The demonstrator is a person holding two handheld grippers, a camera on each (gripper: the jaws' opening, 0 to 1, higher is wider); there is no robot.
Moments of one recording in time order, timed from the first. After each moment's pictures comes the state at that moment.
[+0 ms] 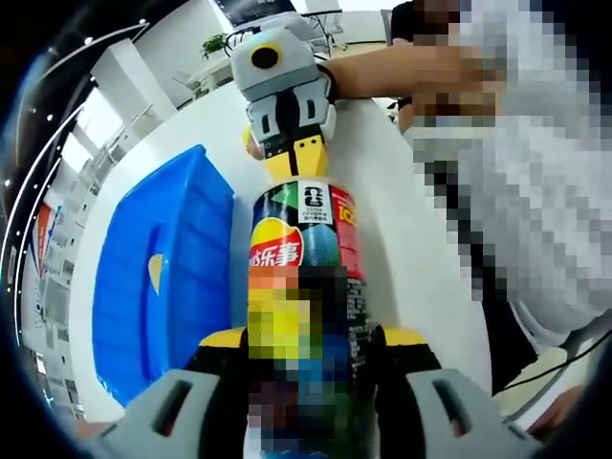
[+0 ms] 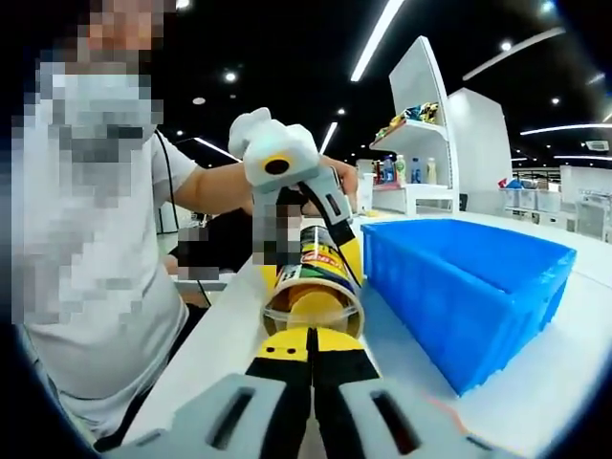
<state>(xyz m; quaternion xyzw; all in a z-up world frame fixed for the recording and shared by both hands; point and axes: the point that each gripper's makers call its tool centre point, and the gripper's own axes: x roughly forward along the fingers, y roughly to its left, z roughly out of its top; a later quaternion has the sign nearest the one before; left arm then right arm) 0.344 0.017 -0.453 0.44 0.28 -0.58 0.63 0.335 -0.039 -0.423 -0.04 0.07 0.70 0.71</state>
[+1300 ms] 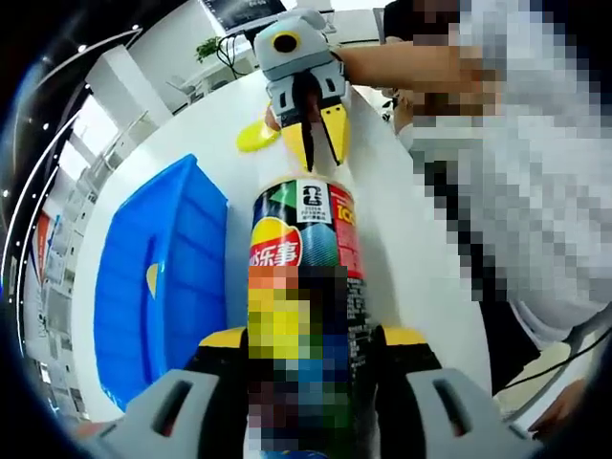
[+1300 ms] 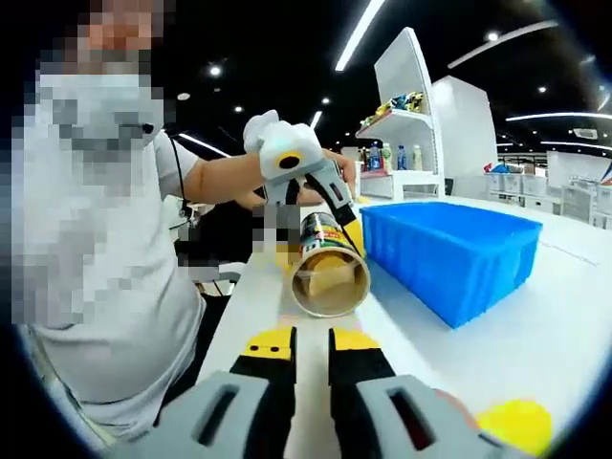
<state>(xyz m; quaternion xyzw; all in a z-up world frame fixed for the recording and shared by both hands) 0.329 0.006 -0.451 0.45 0.27 -0.59 0.62 0.317 -0.099 -0.431 -0.04 0.10 0.66 0.74</state>
